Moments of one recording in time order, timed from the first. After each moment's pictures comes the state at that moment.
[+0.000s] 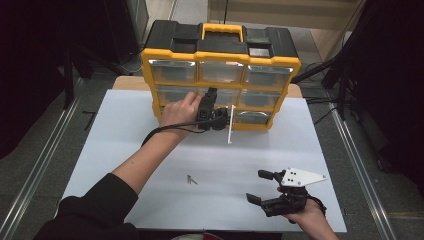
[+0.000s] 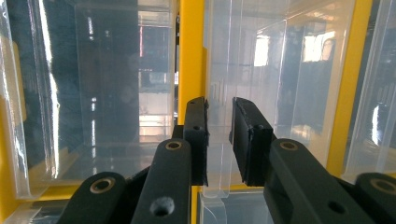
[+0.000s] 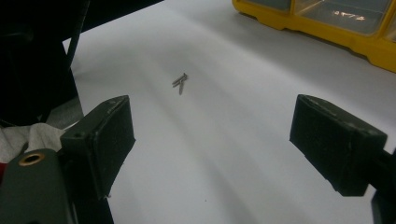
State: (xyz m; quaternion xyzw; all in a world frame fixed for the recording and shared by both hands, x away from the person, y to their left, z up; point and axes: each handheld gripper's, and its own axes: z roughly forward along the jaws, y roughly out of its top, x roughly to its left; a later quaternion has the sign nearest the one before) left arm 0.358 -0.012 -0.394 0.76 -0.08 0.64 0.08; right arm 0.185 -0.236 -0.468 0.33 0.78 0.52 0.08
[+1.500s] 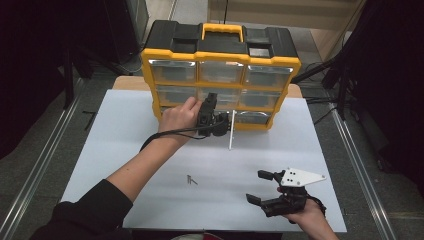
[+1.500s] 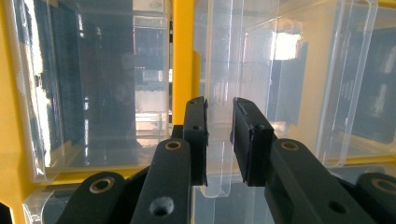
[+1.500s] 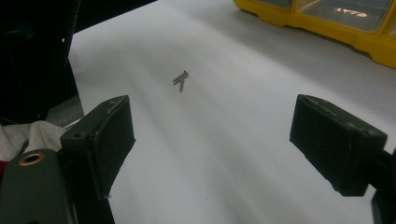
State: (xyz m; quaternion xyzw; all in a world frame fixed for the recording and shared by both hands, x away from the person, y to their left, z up) left arm 0.339 -0.012 -0.393 0.77 -0.08 0.63 0.08; right arm 0.185 -0.236 -0.468 0.33 0.78 0.52 0.08
